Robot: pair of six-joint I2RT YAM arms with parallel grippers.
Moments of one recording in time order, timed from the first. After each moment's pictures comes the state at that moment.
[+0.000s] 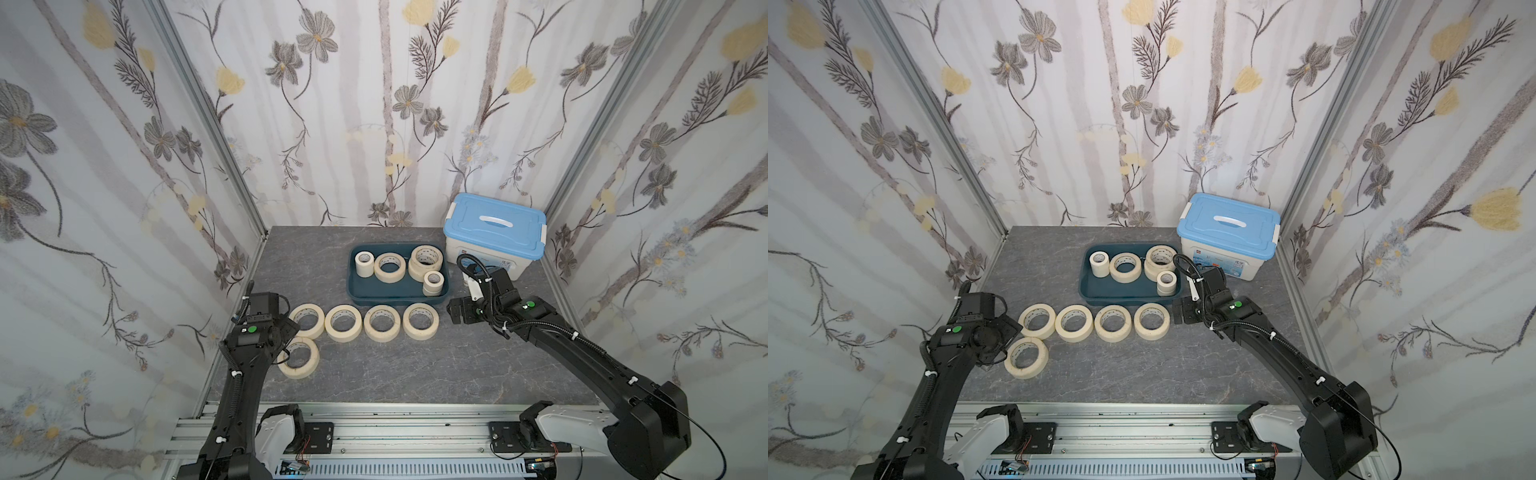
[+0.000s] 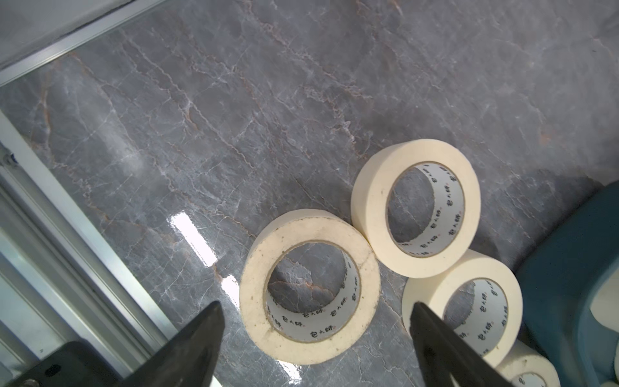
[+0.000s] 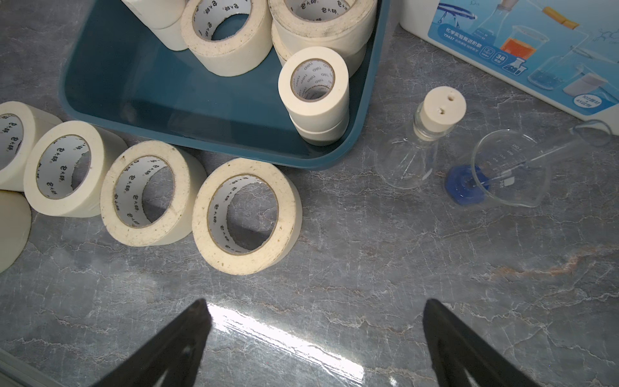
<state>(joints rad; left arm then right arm) 0.13 0.96 0.80 -0.96 -0.10 -0.84 0.47 1.22 0.97 -0.63 0.03 0.28</state>
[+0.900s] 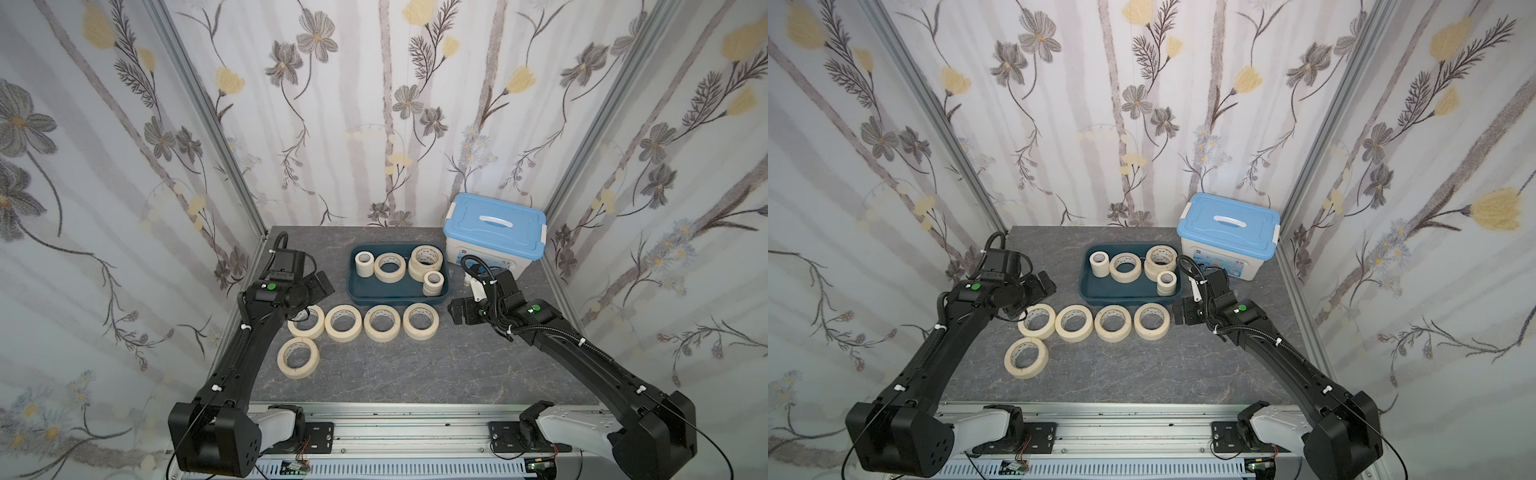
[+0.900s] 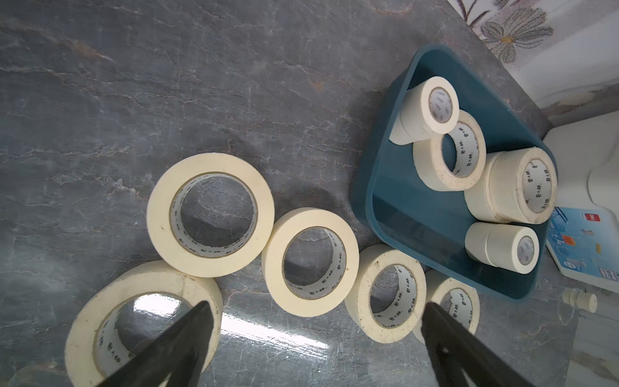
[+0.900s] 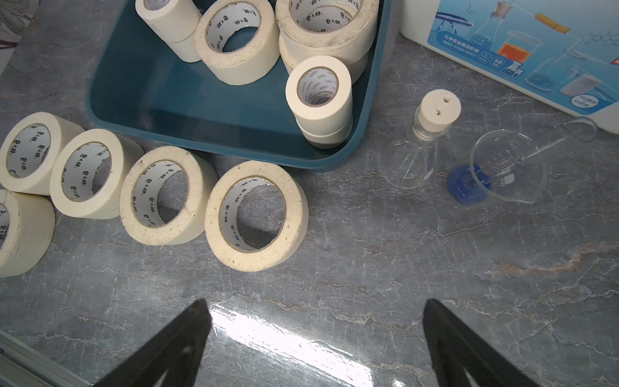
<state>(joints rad) -0.15 1.27 1.16 -0.86 0.06 -0.66 0.47 1.17 0.95 -0.63 0.03 0.30</state>
